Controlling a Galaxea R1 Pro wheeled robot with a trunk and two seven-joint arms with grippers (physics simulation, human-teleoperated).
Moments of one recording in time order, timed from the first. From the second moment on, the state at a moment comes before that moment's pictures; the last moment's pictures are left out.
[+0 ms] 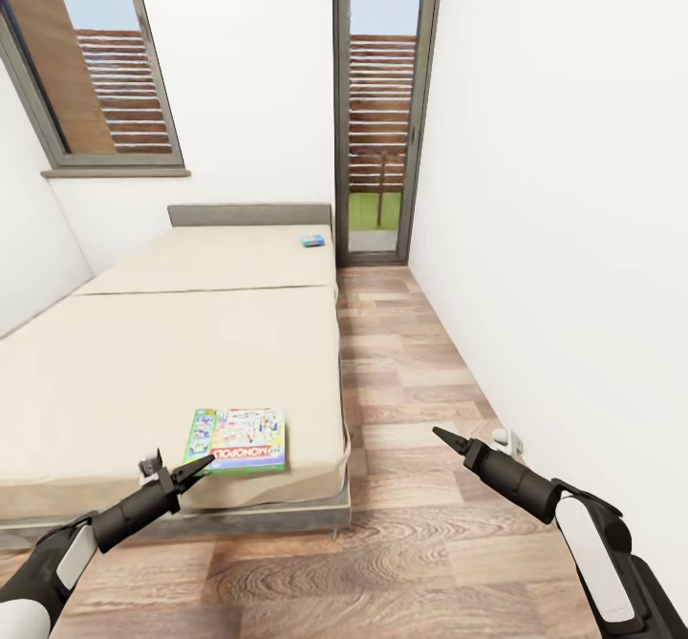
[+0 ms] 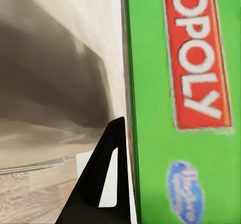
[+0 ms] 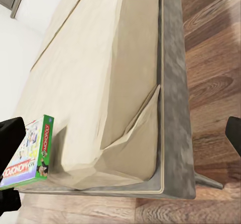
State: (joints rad) left arm -0.56 0.27 0.41 -0.49 0.33 0.65 -1.27; right arm -0.29 -0.13 -0.16 -1.39 -0.74 0.74 0.40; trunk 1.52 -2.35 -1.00
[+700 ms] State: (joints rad) left arm -0.55 0.33 0.40 -0.77 0.32 0.96 -1.27; right arm -0.29 -0.13 -0.16 -1.38 -0.73 0.74 0.40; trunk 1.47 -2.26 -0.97
